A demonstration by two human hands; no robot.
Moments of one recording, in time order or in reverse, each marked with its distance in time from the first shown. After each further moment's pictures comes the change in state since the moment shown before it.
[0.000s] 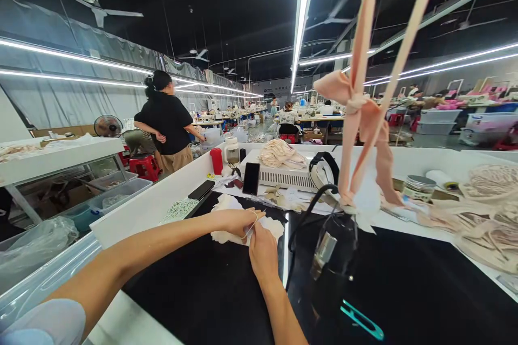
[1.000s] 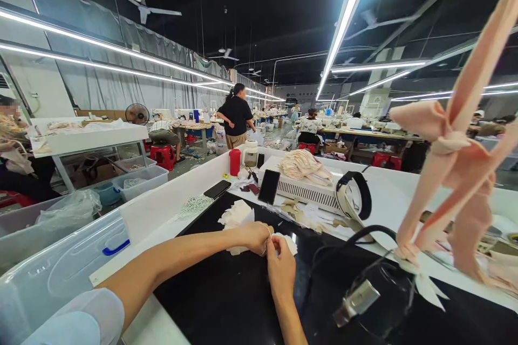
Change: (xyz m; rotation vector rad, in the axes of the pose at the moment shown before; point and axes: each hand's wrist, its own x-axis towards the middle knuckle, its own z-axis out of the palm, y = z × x) left_hand 0.018 -0.010 0.037 0.350 0.131 -0.188; right_hand 0.002 -0.003 -0.012 0.521 0.075 0.317
